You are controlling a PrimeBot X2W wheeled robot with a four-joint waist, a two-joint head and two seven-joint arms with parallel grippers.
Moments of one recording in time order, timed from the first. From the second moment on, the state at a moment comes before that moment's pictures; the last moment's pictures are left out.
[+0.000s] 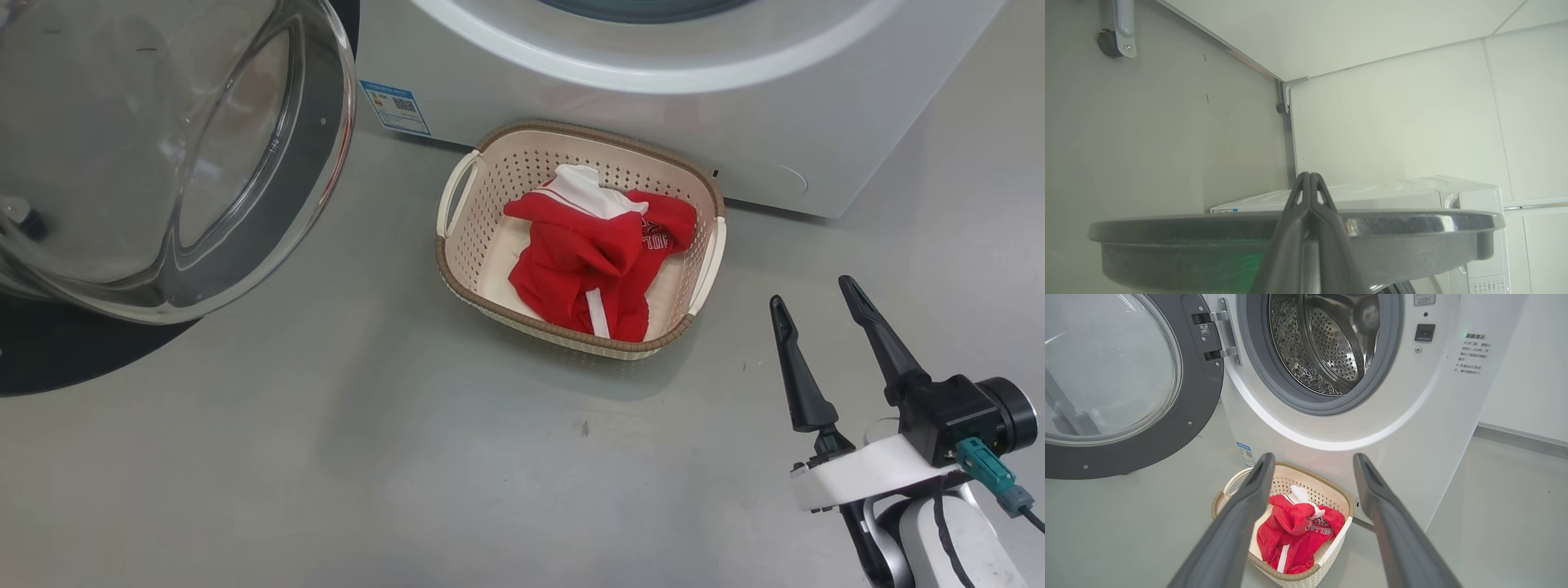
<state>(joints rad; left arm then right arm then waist) -0.29 0.54 0.34 0.35 -2.04 0.04 0.26 -0.03 -0.15 0.18 -0.04 0.18 0.04 -0.20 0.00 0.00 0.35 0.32</state>
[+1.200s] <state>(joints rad) -0.15 0.46 0.29 0.20 -2.08 -0.12 0.53 -0.03 -0.12 0.19 -0.02 0.19 0.04 -0.20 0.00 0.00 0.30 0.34</state>
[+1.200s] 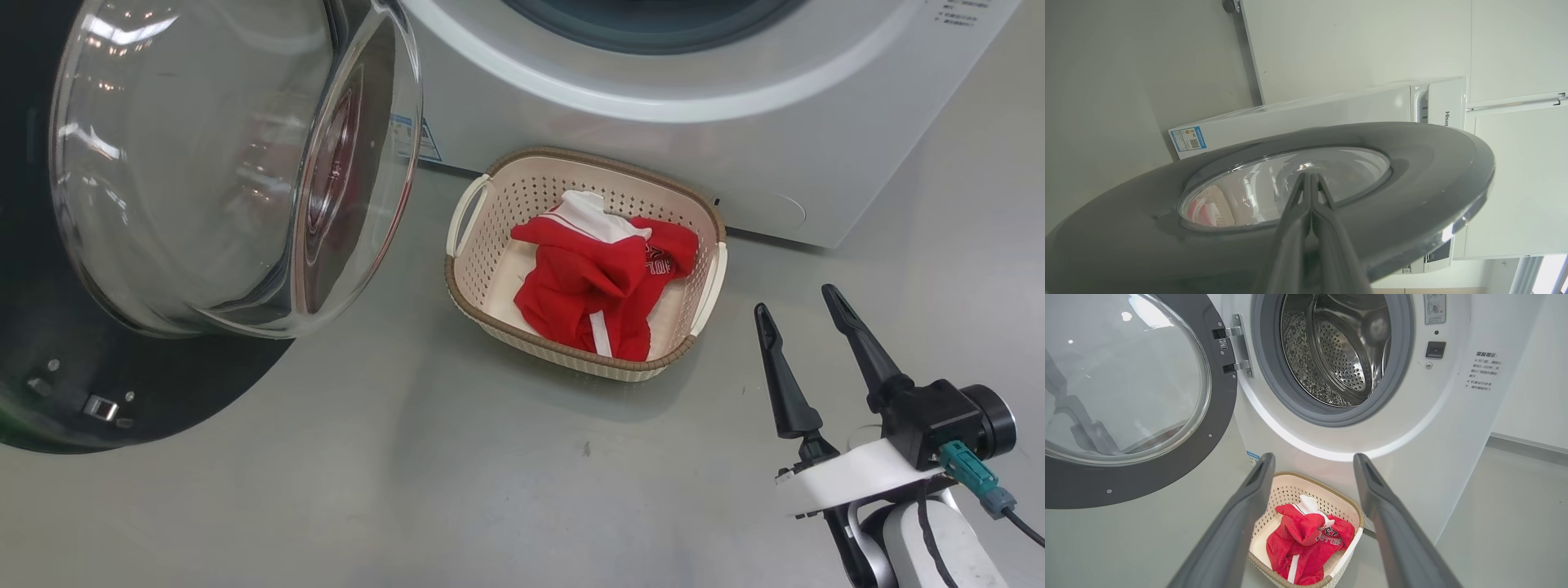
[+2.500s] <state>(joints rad) 0.06 0.32 0.25 -0.25 -2.03 -0.12 0.72 -0.07 -0.07 0.24 0.04 0.23 0.04 -0.24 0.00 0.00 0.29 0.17</state>
